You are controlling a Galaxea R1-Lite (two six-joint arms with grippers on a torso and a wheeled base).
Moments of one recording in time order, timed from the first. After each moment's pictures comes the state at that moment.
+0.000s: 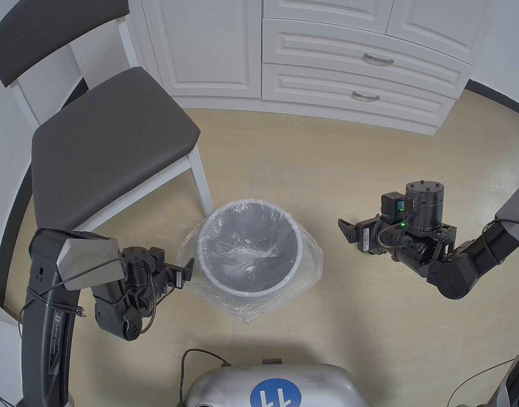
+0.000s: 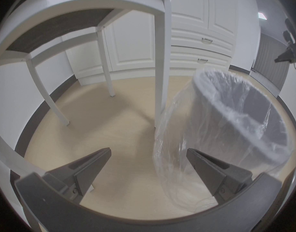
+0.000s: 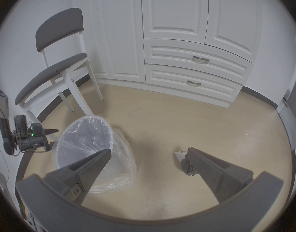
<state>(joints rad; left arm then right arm) -0.22 2.57 -0.80 -1.52 0.08 0.10 0.43 1.98 -0.80 -0.91 -0.23 -0.04</state>
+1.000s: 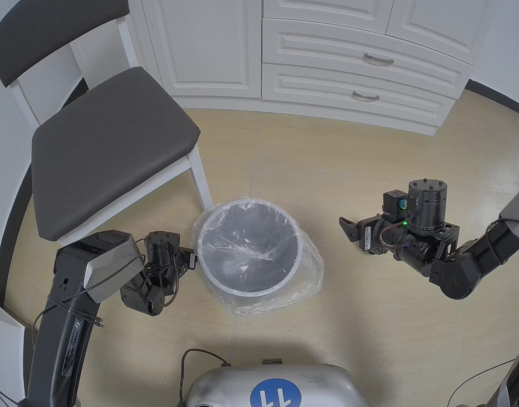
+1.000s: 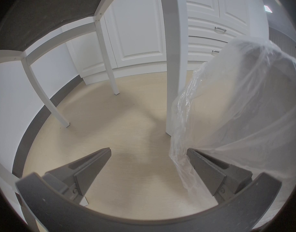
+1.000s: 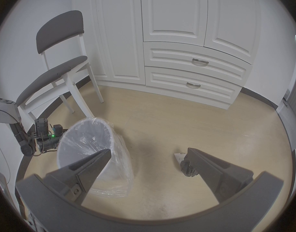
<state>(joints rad) -0.23 2.74 -1.29 -1.20 0.21 0.11 0.43 1.96 -0.80 -0.91 -0.23 -0.04</state>
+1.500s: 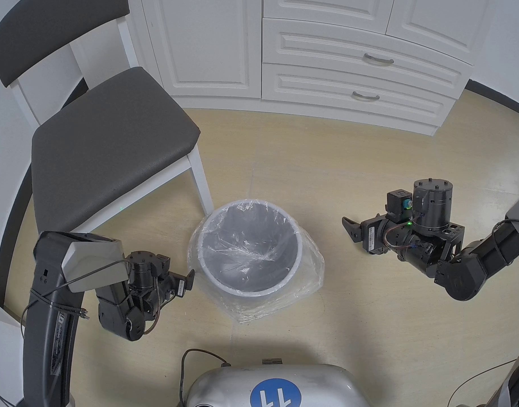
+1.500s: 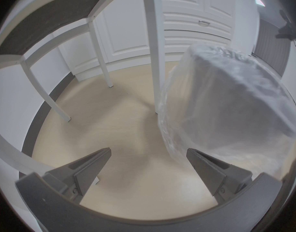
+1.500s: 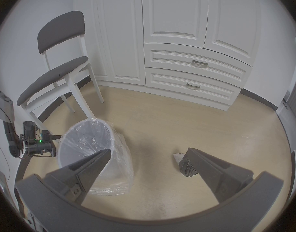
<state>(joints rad) -0.23 2.60 -0.85 -1.39 0.13 0.17 0.43 1.93 -0.77 -0.91 -0.23 -0.05</state>
